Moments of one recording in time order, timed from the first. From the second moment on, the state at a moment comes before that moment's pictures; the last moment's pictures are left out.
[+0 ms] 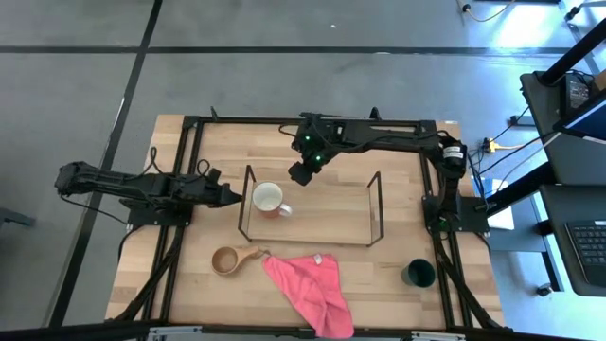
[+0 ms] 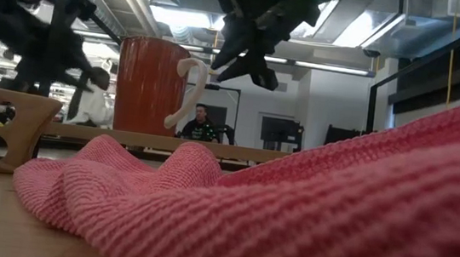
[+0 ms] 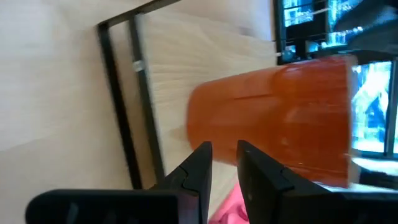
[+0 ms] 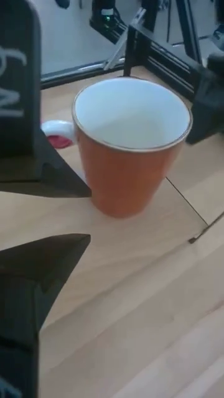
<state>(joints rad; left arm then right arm) -0.05 0.43 0.15 -0.19 -0.16 -1.48 -0.25 1.93 1.66 -0.64 -0.38 0.54</state>
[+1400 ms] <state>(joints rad) -0.01 0.44 0.01 0.08 -0.23 -1.43 -0.16 1.94 1.56 -0.57 -0.31 0.80</state>
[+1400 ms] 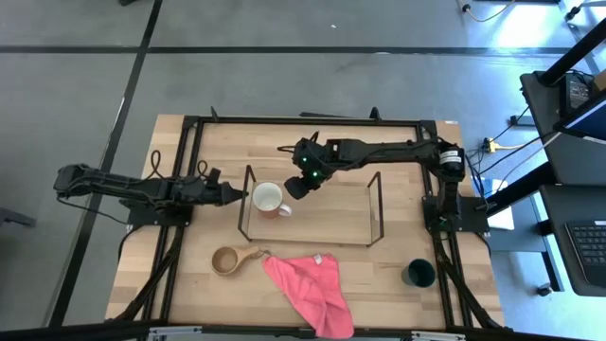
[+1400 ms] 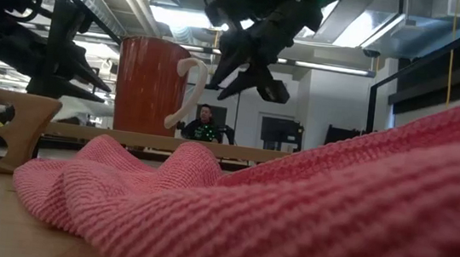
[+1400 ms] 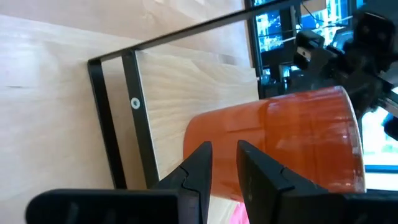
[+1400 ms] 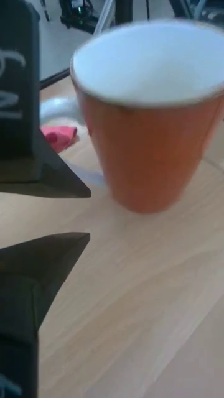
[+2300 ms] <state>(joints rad) 0.07 0.45 0.03 0.08 -0.14 -1.43 -0.16 1.96 1.56 -0.54 -0.28 0.88</state>
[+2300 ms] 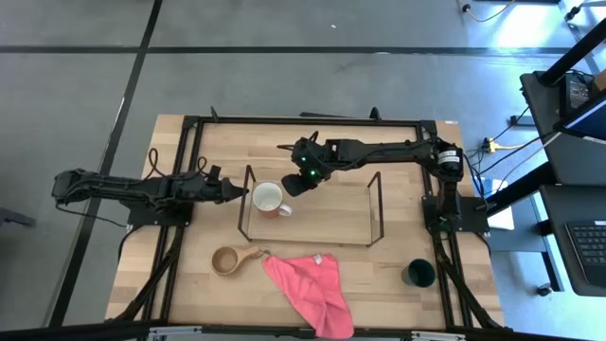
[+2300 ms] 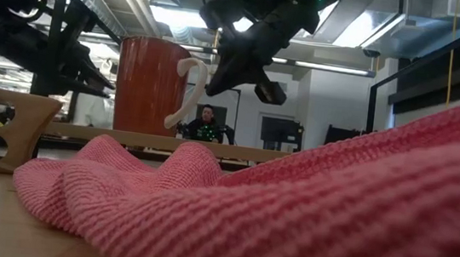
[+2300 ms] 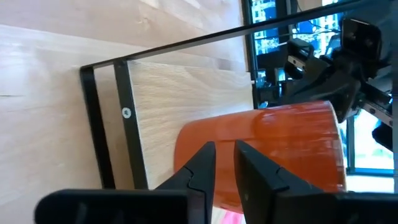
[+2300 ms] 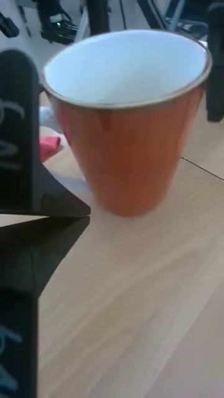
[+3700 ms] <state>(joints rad) 0.09 0.53 0.04 0.28 -0.04 -1.44 -0.09 1.96 1.56 -0.47 -0.37 0.89</state>
